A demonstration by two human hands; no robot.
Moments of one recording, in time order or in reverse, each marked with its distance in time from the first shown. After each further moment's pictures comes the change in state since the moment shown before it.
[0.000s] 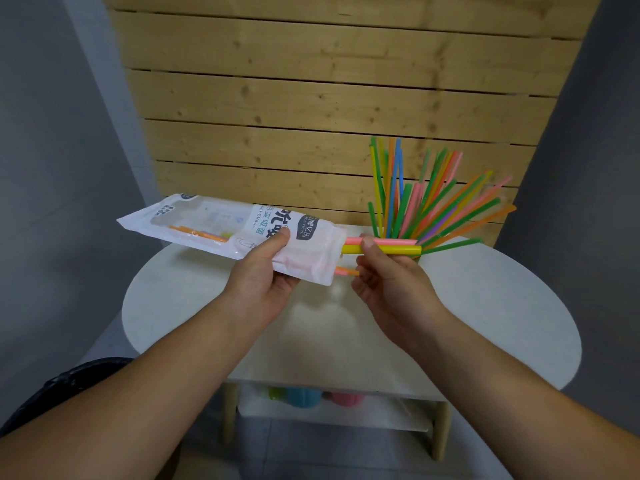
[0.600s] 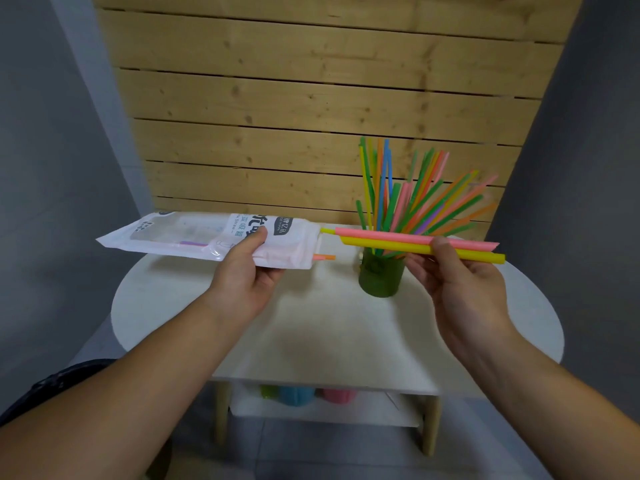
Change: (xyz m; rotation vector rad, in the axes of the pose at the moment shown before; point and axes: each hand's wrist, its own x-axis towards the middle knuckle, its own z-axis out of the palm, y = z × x) left_hand 0.011 0.005 -0.009 -0.045 0.100 -0.021; right_hand -0.020 -0.035 -0.054 0.038 0.235 -0.303
